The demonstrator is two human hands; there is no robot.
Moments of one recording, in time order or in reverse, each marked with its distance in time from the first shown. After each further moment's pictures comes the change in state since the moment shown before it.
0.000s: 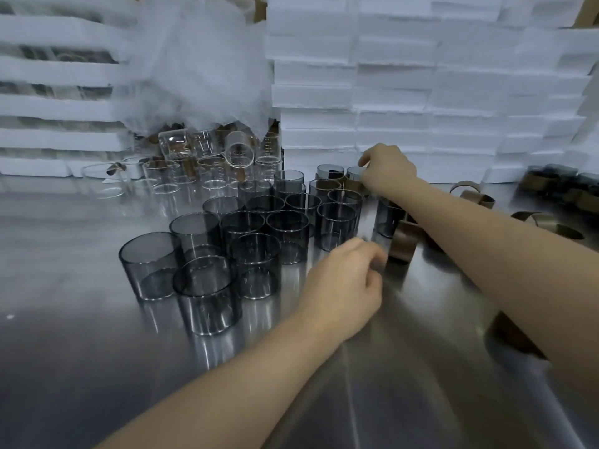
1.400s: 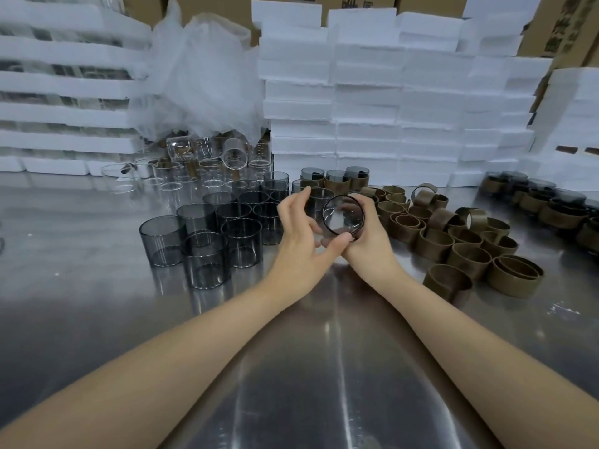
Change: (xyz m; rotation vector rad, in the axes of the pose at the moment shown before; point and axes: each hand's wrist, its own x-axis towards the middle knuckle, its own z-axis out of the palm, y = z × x) left_hand -0.015 0.014 -0.011 -0.183 0.232 0.049; right_hand -0.172 0.021 -0.001 0.880 0.031 -0.176
